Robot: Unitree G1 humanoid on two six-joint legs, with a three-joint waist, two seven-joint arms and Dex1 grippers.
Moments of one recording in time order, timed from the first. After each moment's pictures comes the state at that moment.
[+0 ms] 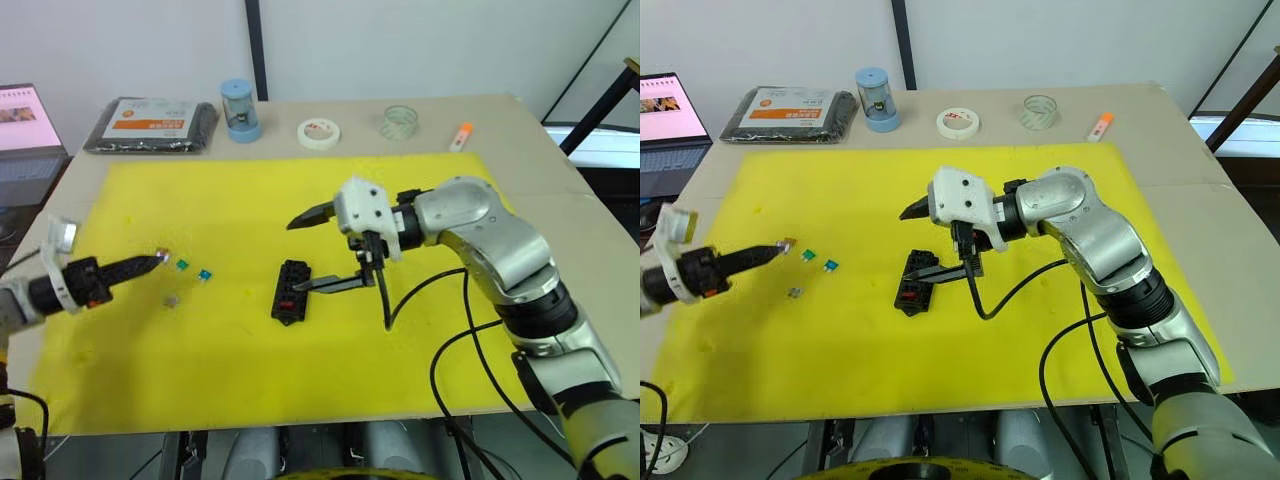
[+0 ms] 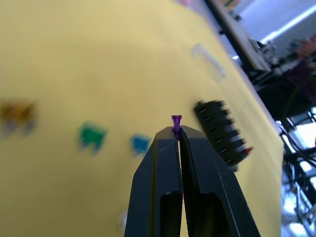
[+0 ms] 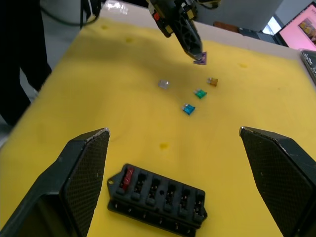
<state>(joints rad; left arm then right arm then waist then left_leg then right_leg) -0.30 0.89 0.42 0.21 -0.73 0.98 -1.30 -0.81 -0.56 0.30 -0.30 0.41 0.64 1.14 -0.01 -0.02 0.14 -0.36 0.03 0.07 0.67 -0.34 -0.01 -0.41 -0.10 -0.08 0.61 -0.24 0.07</state>
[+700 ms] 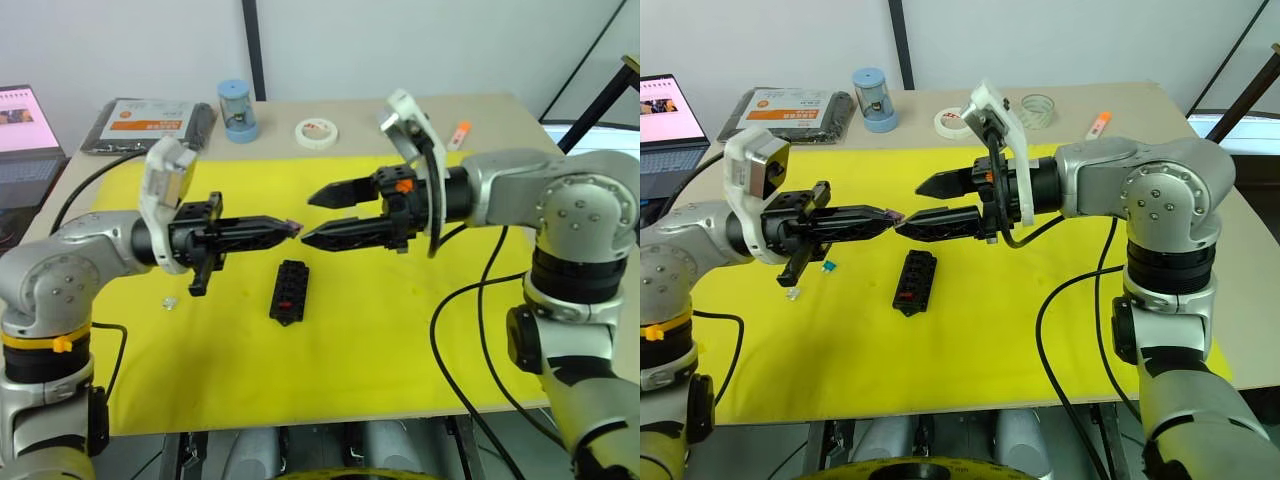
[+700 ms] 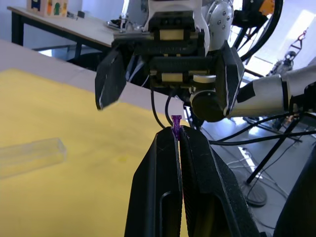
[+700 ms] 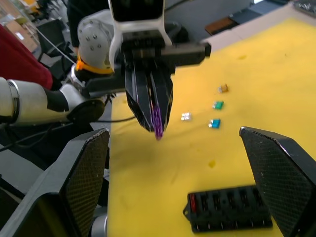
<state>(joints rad) -0.54 0.69 0.21 -0.32 -1.03 1.00 -1.08 -0.99 -0.52 -0.06 -0.29 0.98 1.46 0.78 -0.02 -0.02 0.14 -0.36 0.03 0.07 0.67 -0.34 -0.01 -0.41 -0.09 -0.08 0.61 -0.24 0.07</state>
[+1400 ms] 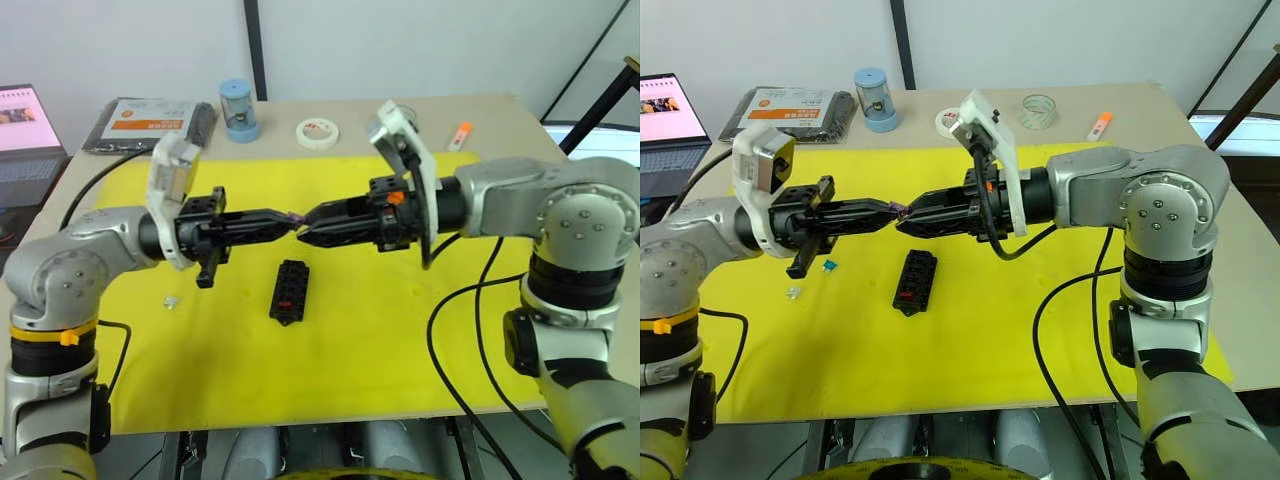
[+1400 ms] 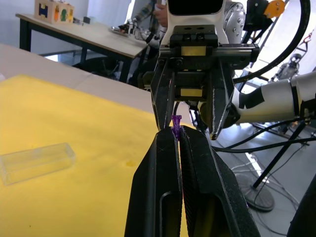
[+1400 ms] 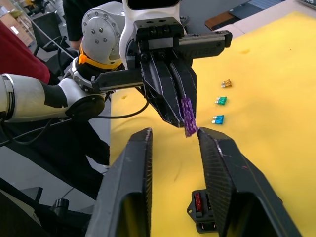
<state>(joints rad) -0.55 0.70 0.18 -0.29 -1.02 0.95 -1.07 -0.98 -0.49 -0.06 -0.33 1.08 1.48 0.66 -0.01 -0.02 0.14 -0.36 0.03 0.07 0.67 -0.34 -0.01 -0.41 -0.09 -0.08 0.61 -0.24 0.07</state>
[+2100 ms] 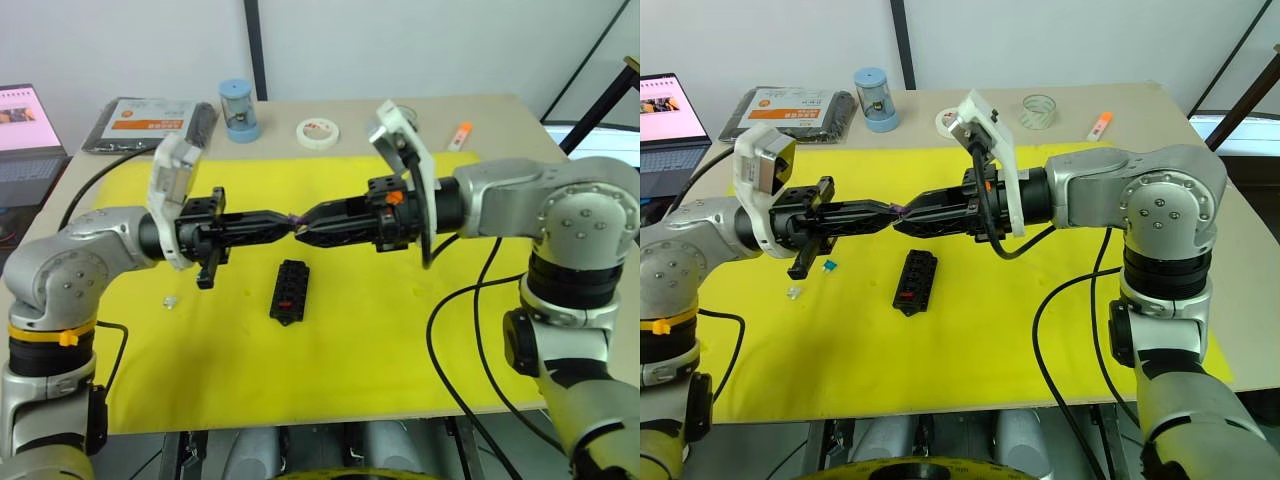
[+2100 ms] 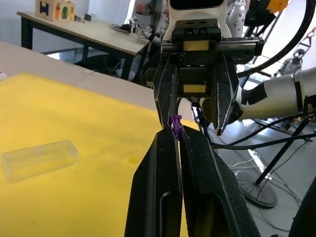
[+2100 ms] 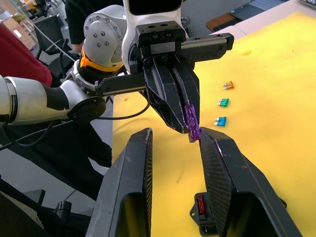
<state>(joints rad) -0.54 0.71 0.17 -0.29 -1.01 0.93 -1.07 -0.98 -0.49 -0.06 -0.32 1.12 1.47 0.62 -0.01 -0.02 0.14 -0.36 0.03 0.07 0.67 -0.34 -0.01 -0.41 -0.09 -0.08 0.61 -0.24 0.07</state>
